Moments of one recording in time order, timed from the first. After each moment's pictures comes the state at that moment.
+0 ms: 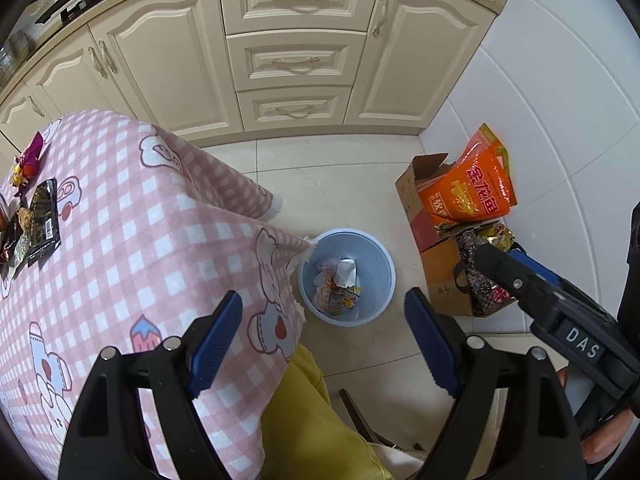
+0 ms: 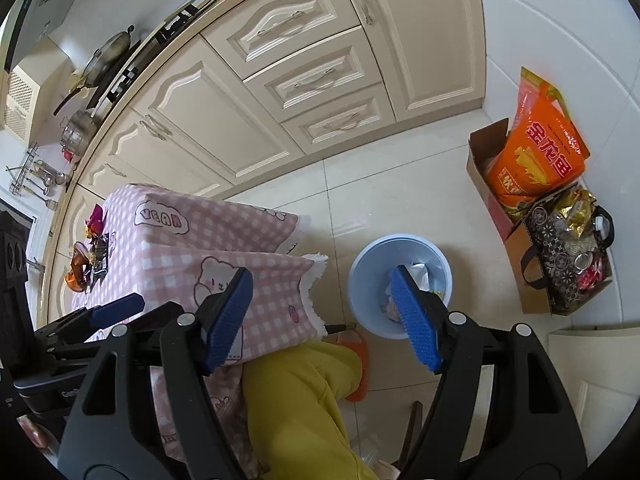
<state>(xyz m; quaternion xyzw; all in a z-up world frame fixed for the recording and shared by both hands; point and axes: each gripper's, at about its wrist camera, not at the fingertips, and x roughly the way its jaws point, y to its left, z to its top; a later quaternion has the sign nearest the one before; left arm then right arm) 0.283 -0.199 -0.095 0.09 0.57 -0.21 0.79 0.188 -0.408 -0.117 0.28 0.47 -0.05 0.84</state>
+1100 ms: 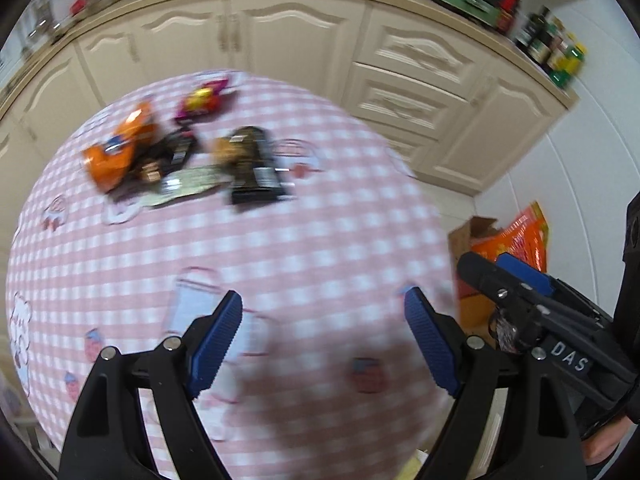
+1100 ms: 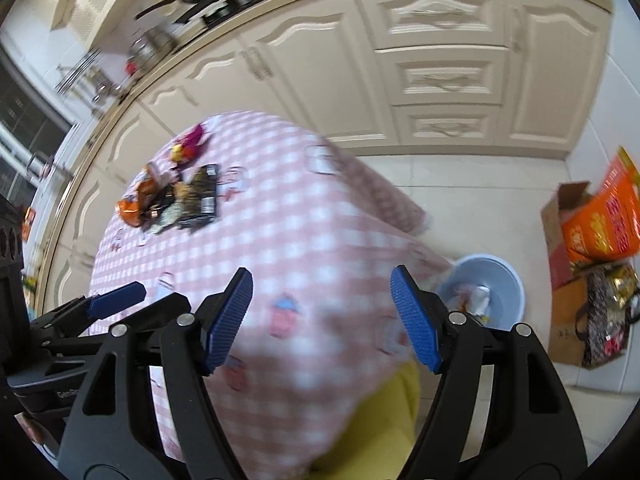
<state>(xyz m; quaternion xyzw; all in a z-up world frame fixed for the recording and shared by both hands) 0.295 0.008 -0.054 -0.02 0.55 -0.09 0.83 0.260 -0.209 -0.070 0.18 0.48 0.09 0.85</state>
